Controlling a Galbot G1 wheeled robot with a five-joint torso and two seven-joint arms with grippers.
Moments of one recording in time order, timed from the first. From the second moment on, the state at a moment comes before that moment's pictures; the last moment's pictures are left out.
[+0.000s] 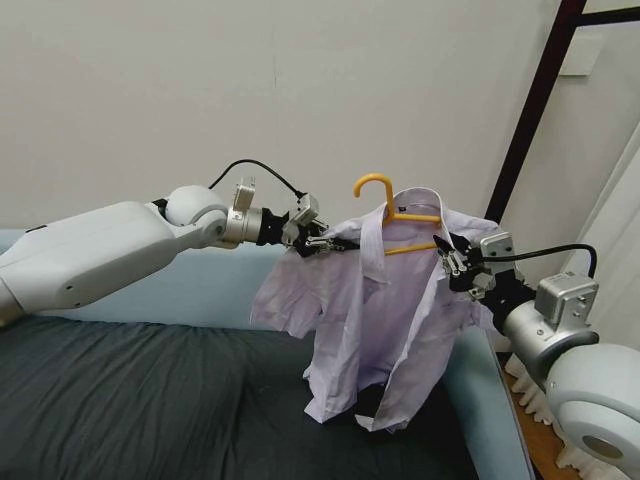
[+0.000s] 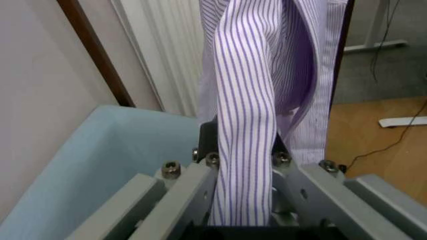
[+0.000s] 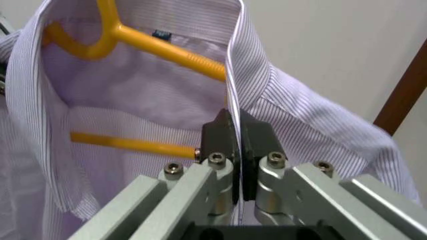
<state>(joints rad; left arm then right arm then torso) -0.63 -0.83 1.13 -1.35 -1.15 -0.04 0.79 -0.68 0.53 0.20 2.43 1.12 -0.48 0.65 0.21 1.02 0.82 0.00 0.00</state>
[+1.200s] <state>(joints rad) -0.62 -0.81 1.16 -1.35 -1.28 0.02 0.94 -0.74 0.51 0.17 2.42 0.91 -0.48 0.60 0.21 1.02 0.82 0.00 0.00</state>
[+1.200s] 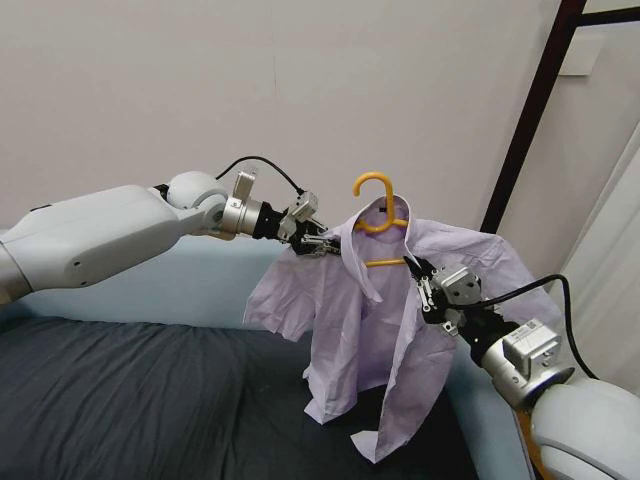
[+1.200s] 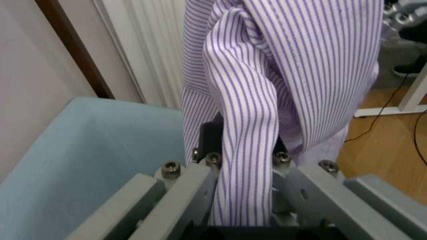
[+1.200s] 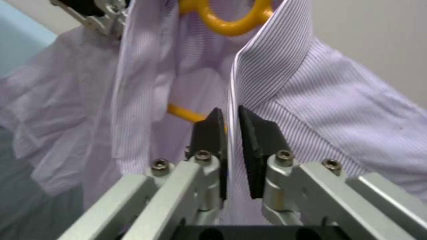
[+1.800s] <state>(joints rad) -0.67 -0.85 1.21 -1.30 -1.31 0.04 1.00 -0.78 0.47 0.08 2.48 0.70 -0.45 0.48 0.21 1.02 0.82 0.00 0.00</state>
